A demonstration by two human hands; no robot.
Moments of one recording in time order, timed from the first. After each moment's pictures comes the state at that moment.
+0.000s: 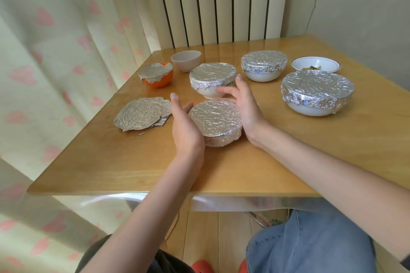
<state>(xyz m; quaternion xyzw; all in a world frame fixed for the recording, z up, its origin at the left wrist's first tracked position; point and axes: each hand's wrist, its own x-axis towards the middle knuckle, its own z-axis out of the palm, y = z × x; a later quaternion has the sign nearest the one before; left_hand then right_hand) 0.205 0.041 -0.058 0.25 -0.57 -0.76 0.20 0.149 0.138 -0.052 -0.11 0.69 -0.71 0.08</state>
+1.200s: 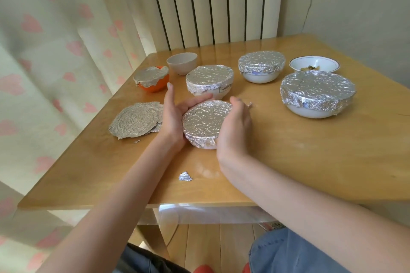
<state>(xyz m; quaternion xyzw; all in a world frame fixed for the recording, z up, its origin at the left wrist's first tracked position) 0.170 -0.002 -0.053 0.11 -0.60 -0.79 0.05 0.181 0.096 -0.066 0.10 0.62 -0.77 -0.09</state>
